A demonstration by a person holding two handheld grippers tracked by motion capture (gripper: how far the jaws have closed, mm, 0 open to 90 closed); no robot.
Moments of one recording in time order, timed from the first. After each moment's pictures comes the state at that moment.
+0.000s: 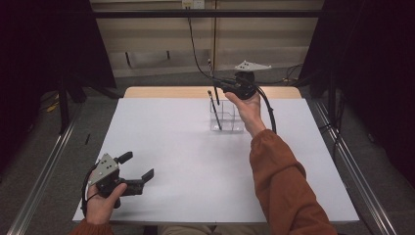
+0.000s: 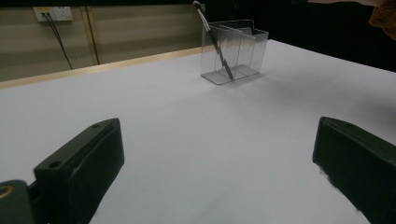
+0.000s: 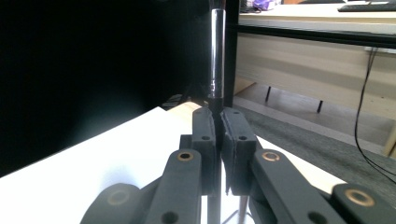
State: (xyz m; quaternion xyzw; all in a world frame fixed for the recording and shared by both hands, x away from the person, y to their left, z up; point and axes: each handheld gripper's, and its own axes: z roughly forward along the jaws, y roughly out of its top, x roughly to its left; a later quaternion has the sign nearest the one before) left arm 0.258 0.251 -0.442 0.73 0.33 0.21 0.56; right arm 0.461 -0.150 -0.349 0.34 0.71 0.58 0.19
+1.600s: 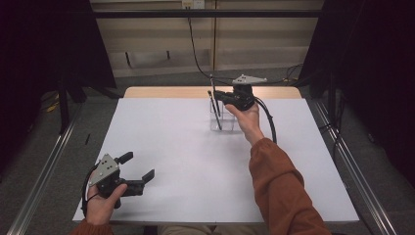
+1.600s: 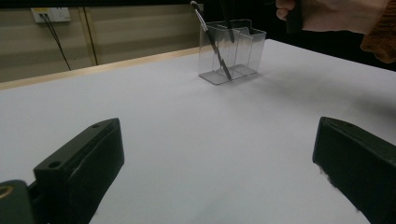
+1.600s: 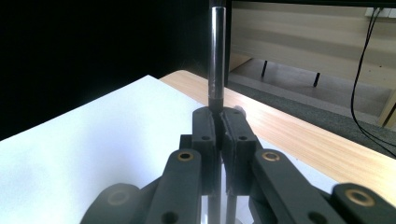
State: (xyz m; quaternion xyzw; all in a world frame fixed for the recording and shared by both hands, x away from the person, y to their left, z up) left arm 0.256 0.250 -0.441 0.73 0.33 0.21 0.56; right arm 0.461 -0.153 -0.393 0.36 0.73 0.55 0.18
